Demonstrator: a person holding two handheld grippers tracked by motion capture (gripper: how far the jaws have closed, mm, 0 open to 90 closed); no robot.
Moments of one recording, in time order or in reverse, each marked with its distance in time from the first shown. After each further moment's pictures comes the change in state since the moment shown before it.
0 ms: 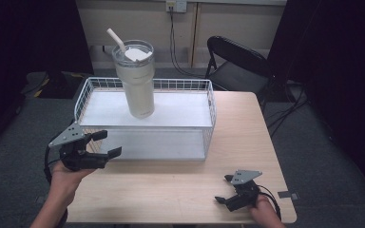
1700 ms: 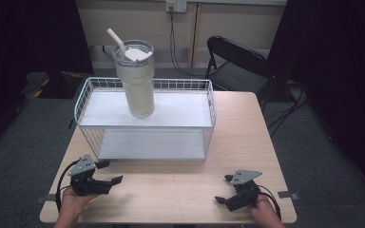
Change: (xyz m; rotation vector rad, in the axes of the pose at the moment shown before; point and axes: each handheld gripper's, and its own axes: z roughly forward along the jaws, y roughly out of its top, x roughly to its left) left arm 0.011 -0.115 0.024 0.147 0.014 -0.012; right arm 0.000 0.000 0.000 0.000 0.000 0.000
